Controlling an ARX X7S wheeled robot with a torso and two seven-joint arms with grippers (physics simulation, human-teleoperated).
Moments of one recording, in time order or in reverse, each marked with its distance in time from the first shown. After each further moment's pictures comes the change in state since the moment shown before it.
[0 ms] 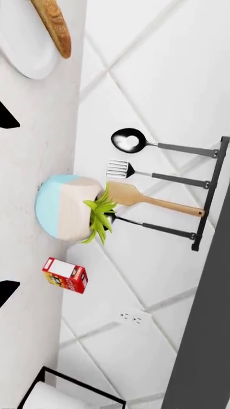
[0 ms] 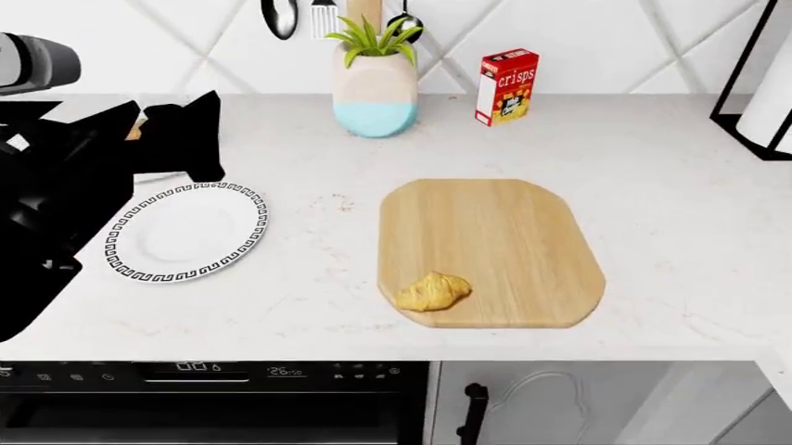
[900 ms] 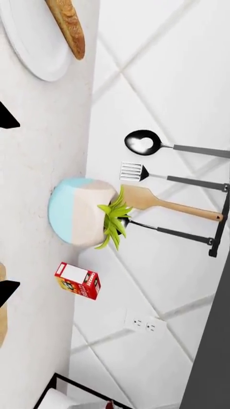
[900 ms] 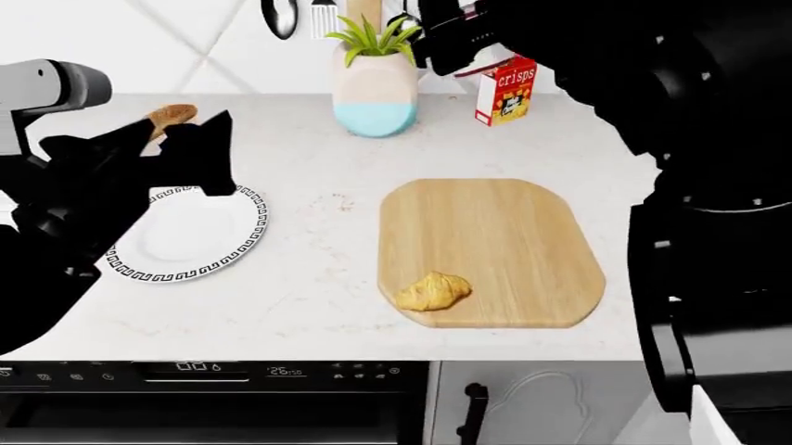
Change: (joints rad) left arm 0.021 0.030 0.026 -0.045 0.046 -0.002 0.029; right arm -0.805 0.135 -0.050 -1.151 0.319 0.643 0.163
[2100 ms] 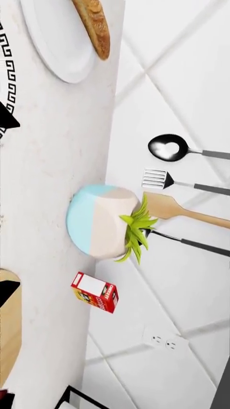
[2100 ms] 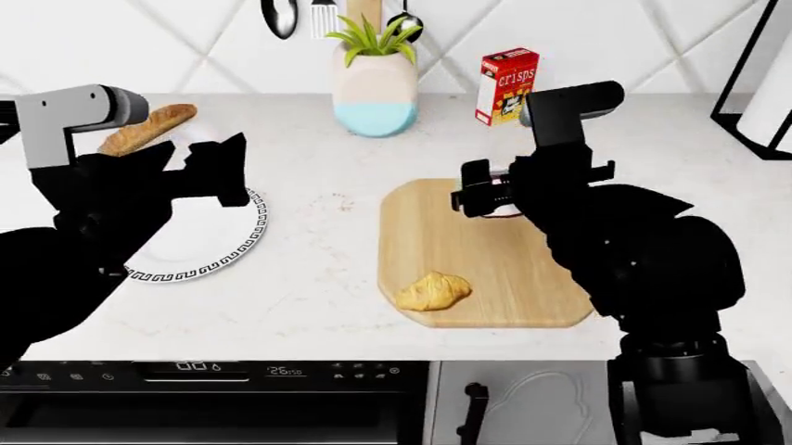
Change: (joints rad) left arm -0.007 0.075 0.050 -0.148 0.067 -0.011 0.075; right arm -0.507 0.068 0.124 -0.038 0.009 -0.215 0.128
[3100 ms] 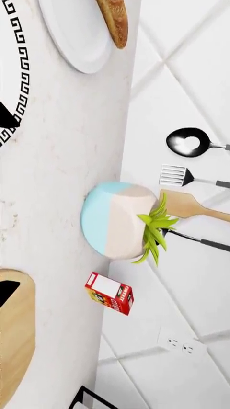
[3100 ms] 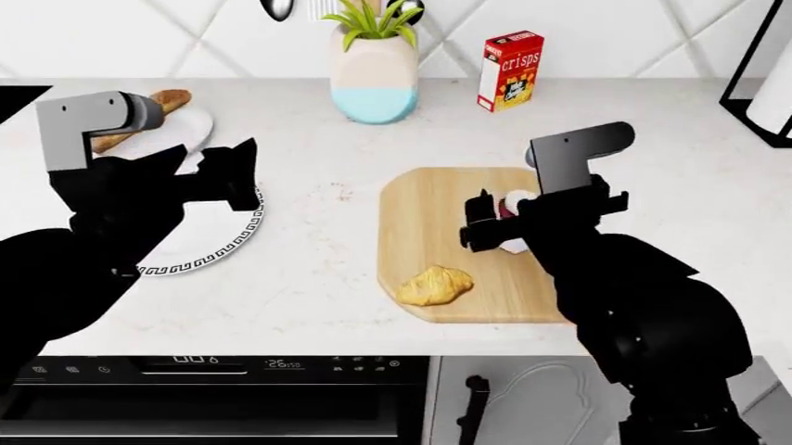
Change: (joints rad) left arm -0.004 0.028 0.016 -0.025 0.023 -0.004 0.023; right arm -0.189 0.056 -0.018 -0.205 -0.015 -0.057 0.065
